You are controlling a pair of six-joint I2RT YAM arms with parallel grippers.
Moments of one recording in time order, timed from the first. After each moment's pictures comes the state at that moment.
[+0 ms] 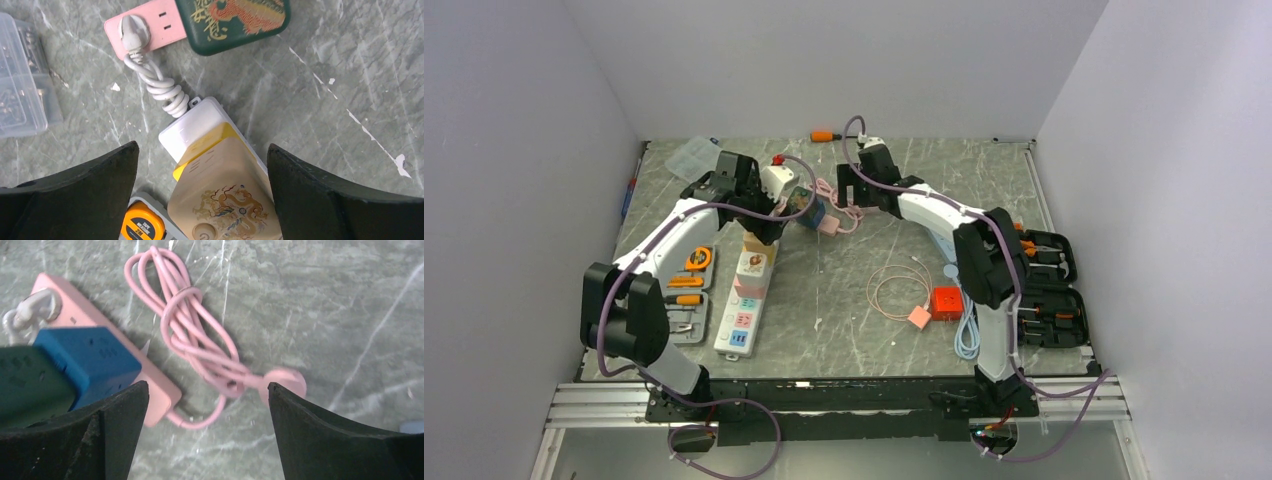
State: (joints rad) left arm -0.29 1.57 1.24 -0.56 0.21 0.46; right arm 0.52 1.99 1.48 -0.17 0.07 0.33
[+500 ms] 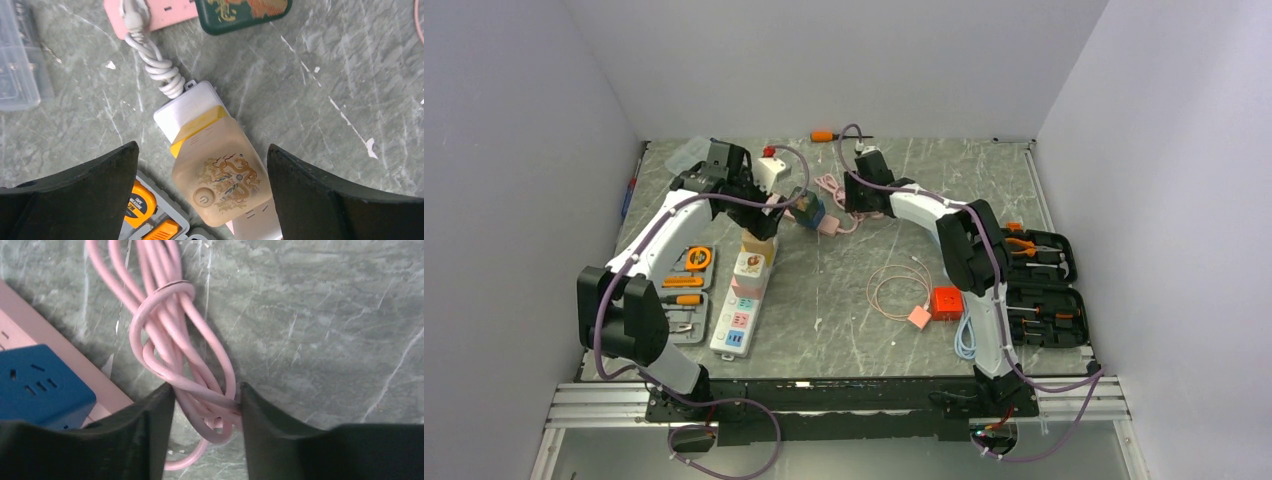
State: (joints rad) left arm -0.25 1.56 1.32 -0.72 0.25 0.42; right arm 0.50 2.21 1.64 -0.21 0.05 0.34
